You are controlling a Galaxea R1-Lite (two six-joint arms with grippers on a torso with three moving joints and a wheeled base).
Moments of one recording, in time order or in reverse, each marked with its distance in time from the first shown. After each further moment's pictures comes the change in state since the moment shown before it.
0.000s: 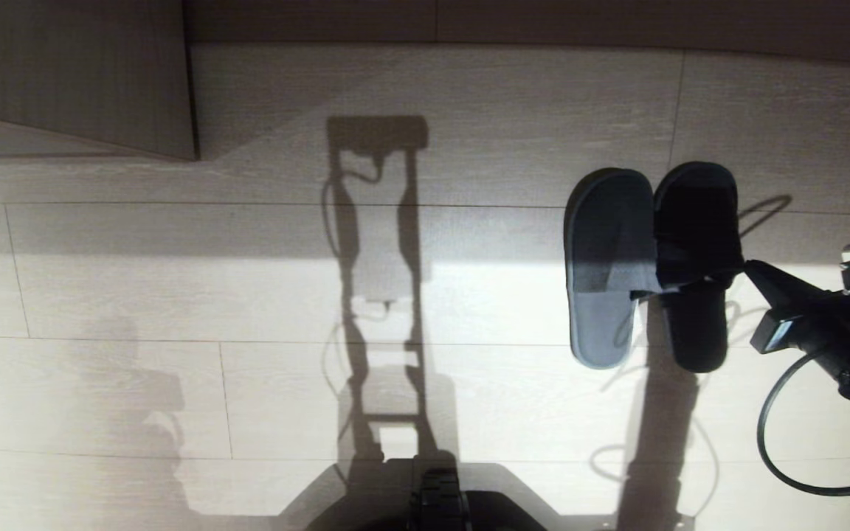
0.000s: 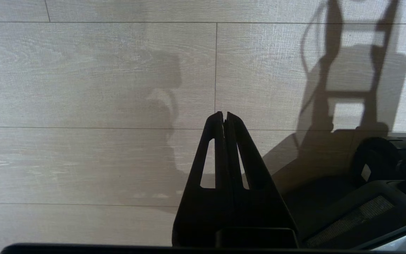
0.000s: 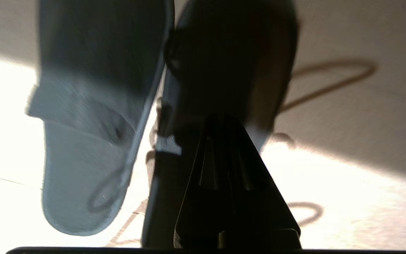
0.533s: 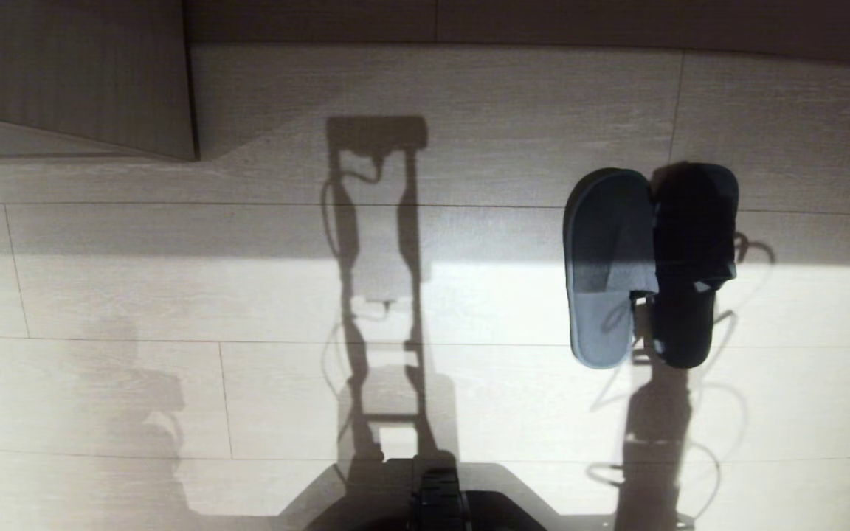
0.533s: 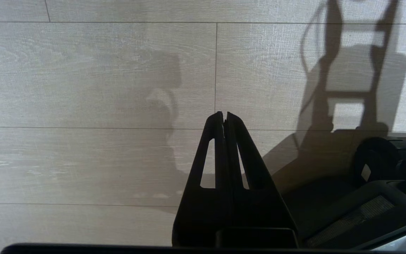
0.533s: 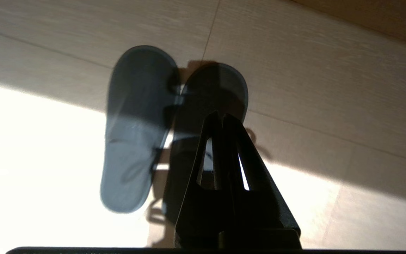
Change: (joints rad) left arm 0.000 0.000 0.000 0.000 0.000 0.000; right arm -0.001 -0.685 0.032 0.523 -0.003 0.025
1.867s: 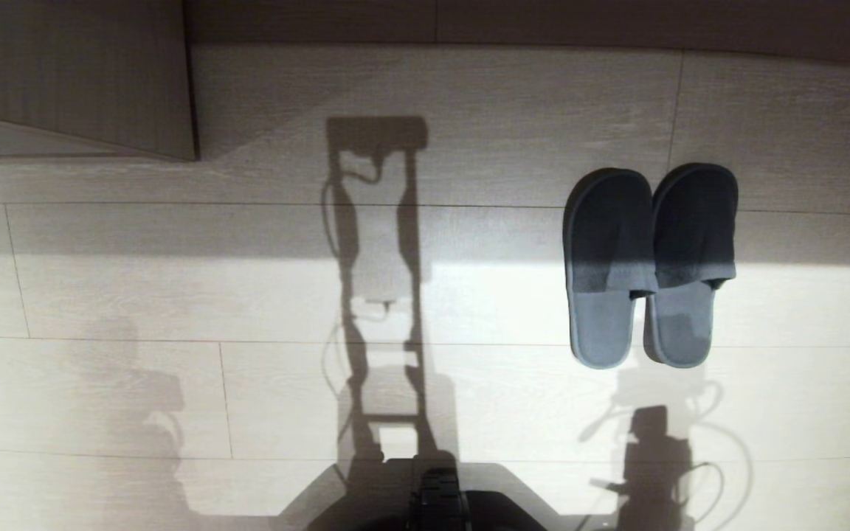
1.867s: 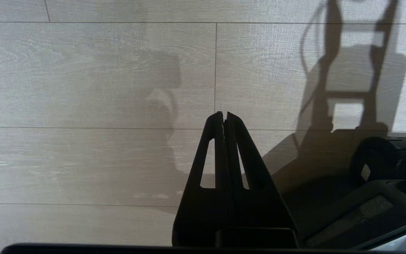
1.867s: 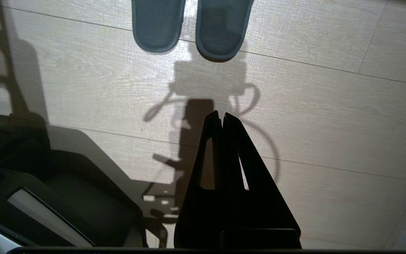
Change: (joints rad) left arm 0.000 0.000 0.000 0.000 -0.001 0.000; right arm 0.122 -0.874 0.237 0.920 -0.159 0.096
